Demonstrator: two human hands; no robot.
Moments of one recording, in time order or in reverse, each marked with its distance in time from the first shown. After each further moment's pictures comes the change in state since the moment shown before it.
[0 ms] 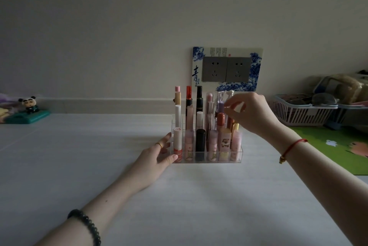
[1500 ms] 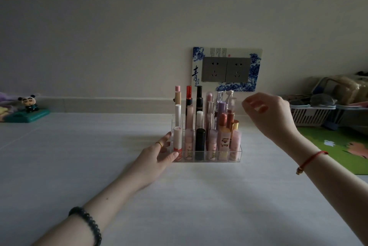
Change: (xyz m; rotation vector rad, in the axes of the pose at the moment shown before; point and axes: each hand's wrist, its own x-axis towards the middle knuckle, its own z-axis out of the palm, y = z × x) left_hand 0.002 -0.002 0.001 0.003 -0.014 -0.007; right_hand -0.020 0.015 -0.014 0.036 0.254 0.074
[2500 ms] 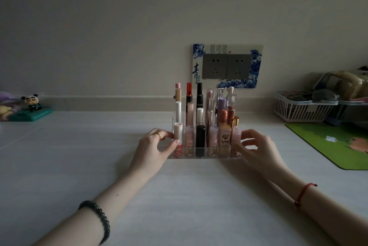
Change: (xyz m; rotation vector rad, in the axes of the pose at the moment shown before) left_hand 0.005 0.006 0.002 0.178 0.369 0.212; right_hand -0.069 0.027 0.034 0.303 -0.227 0.229
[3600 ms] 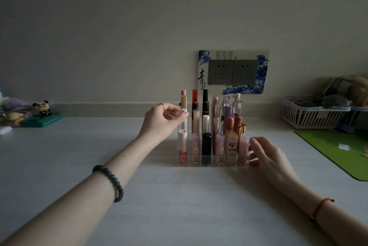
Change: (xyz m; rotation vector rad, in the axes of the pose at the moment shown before) left_hand 0.068 0.035 -0.023 -0.168 -0.015 -0.210; right_hand 0.002 0.018 -0.001 0.142 -0.067 0.035
